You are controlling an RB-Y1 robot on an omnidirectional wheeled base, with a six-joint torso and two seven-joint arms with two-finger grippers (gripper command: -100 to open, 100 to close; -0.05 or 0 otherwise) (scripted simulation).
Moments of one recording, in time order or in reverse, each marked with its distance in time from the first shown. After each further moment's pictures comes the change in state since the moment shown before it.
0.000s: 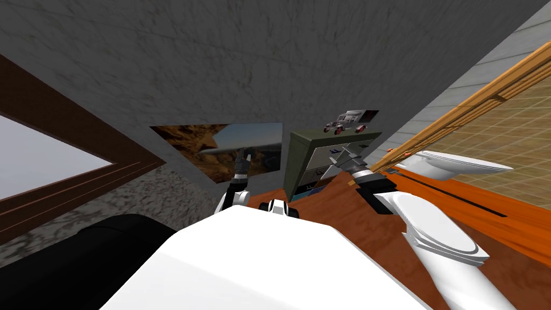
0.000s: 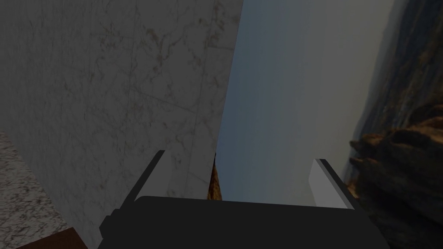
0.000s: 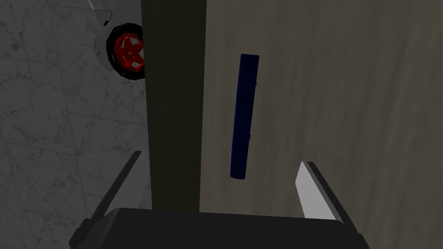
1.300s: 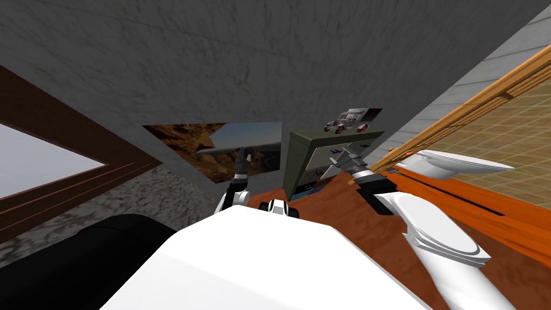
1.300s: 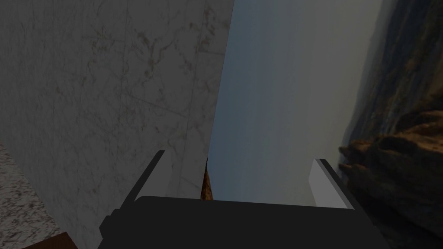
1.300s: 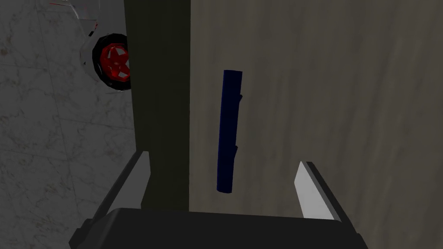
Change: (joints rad) left arm 0.000 0.000 0.000 0.000 0.000 0.000 0.000; right arm 0.003 0.004 -0.006 0.003 -0.007 -0.013 0.009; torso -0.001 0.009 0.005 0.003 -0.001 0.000
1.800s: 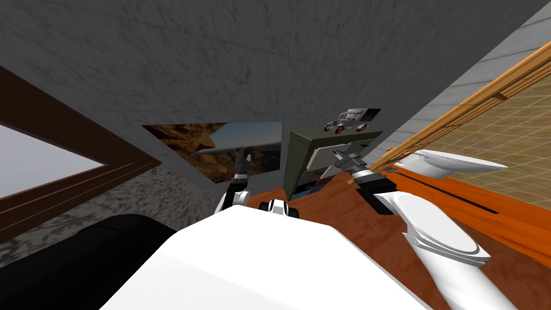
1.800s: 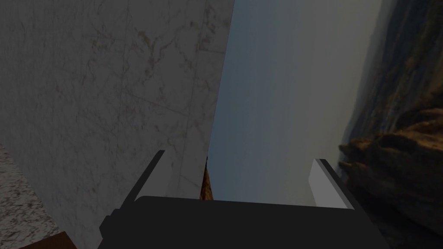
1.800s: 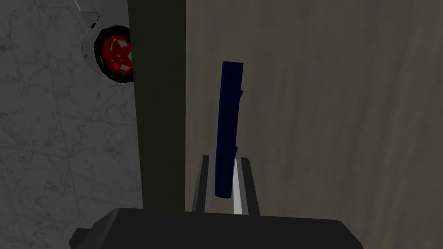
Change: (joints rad) left arm 0.000 0.000 0.000 0.000 0.000 0.000 0.000; right arm -0.002 -0.008 0.006 -0.004 0.004 0.004 -0.008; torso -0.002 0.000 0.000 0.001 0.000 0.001
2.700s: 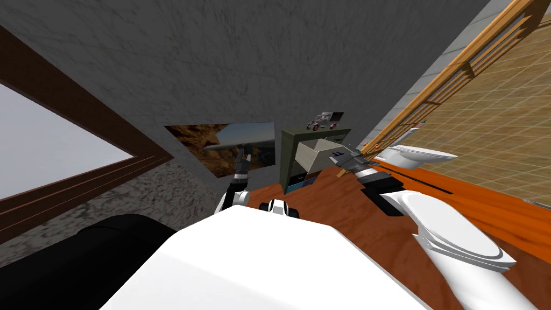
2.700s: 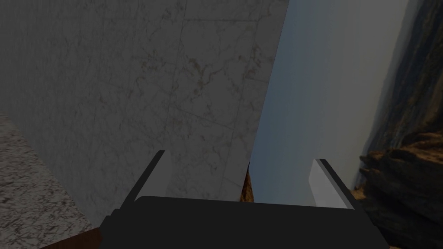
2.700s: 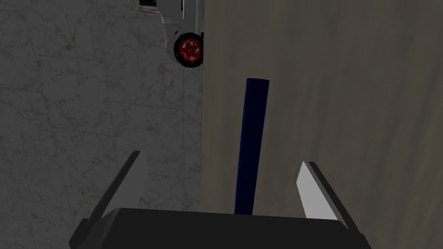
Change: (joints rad) left arm 0.000 0.000 0.000 0.000 0.000 0.000 0.000; right arm 0.007 -0.052 -0.024 -0.009 -0.031 -0.039 -0.043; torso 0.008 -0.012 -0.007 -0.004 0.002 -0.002
